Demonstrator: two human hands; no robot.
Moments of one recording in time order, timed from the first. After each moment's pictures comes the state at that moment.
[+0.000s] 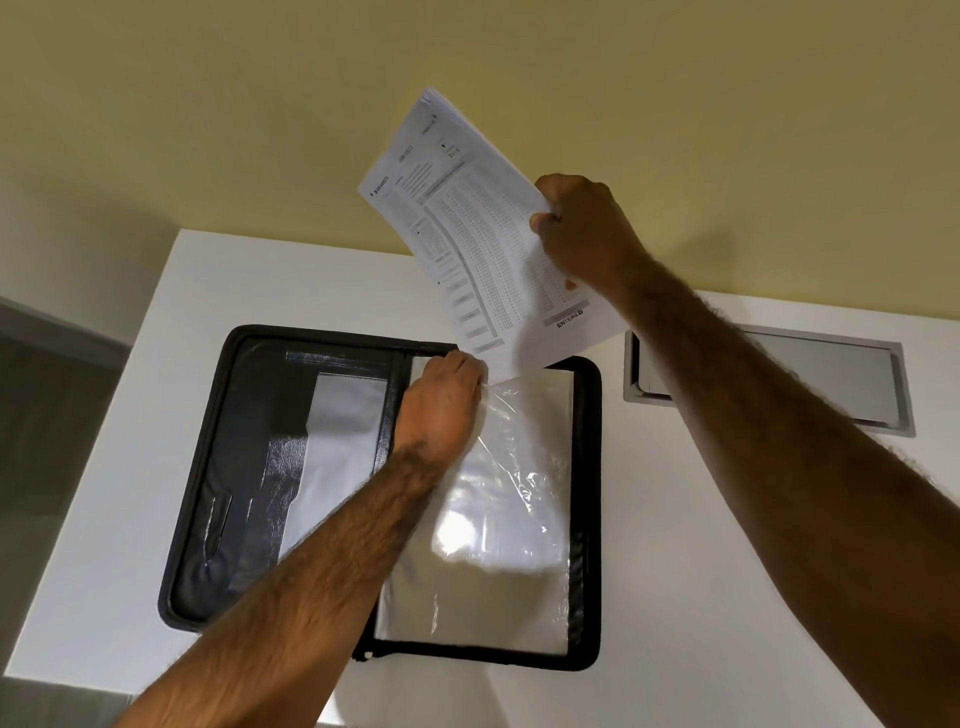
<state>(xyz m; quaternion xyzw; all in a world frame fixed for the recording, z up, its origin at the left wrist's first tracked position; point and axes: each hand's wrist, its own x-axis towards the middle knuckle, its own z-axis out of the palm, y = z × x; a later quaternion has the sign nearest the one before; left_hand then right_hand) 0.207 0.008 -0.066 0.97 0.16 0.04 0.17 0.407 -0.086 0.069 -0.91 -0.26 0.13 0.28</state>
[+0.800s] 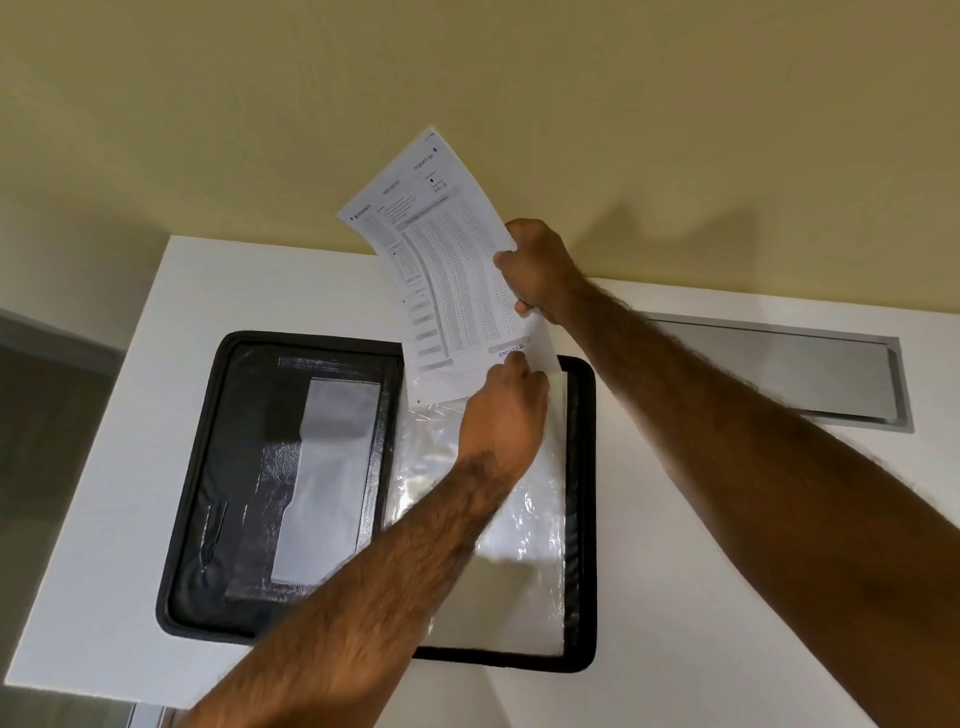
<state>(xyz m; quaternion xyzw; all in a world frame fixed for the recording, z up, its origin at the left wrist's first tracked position) 0.232 -0.064 -0.050 0.97 0.15 0.00 0.22 0.398 -0.061 0.016 -0.86 -0.11 0.28 0.42</state>
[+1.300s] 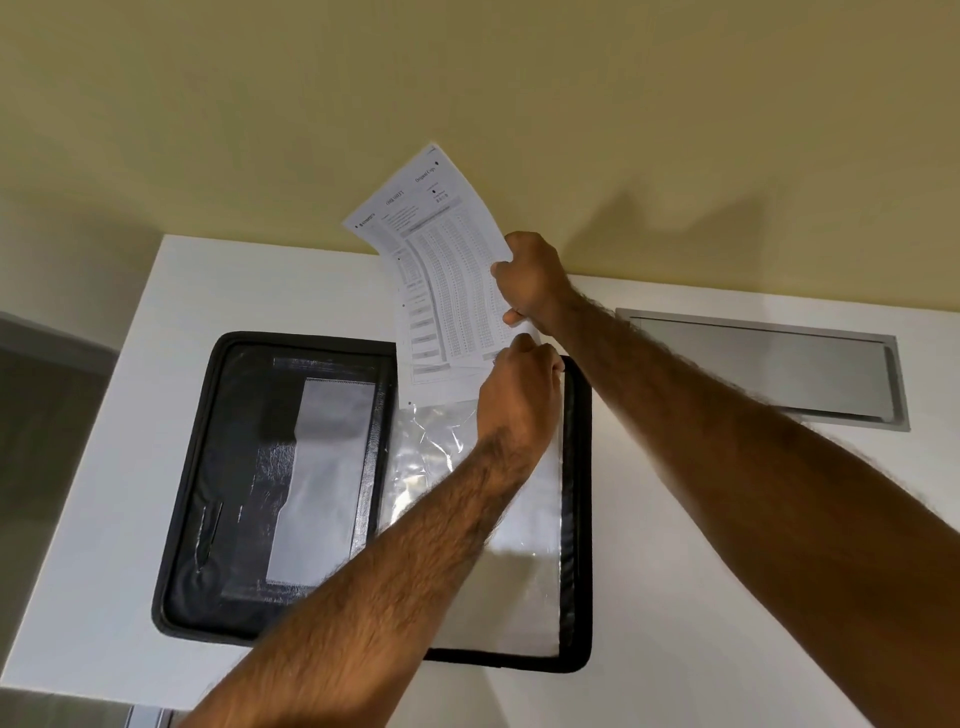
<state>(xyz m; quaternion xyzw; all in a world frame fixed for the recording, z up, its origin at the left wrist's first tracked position) 0.260 -0.078 -0.031 0.93 0.22 0.02 0.31 0.390 -0.065 0.008 -0.87 -0.08 0.28 0.41</state>
